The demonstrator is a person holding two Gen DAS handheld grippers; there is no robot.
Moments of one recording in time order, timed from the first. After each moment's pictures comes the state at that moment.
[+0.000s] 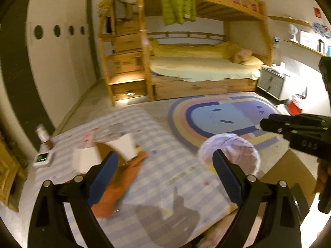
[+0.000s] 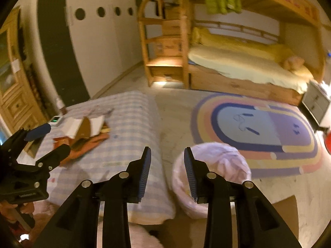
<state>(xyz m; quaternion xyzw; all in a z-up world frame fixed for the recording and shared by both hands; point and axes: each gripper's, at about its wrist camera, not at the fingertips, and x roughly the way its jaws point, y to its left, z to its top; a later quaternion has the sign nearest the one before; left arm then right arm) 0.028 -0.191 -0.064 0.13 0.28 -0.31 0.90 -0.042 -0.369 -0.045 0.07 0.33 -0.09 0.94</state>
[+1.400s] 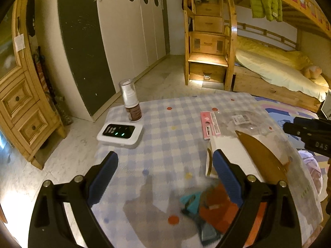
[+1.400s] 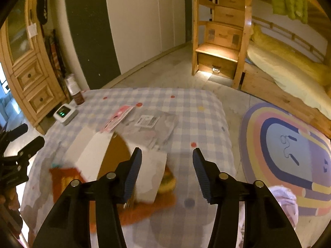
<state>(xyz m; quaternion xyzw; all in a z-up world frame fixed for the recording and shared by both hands) 0.198 -0.050 -0.107 0.08 0.34 -0.10 0.93 0.193 -0.270 -0.106 0.02 0.40 0.02 0.92</state>
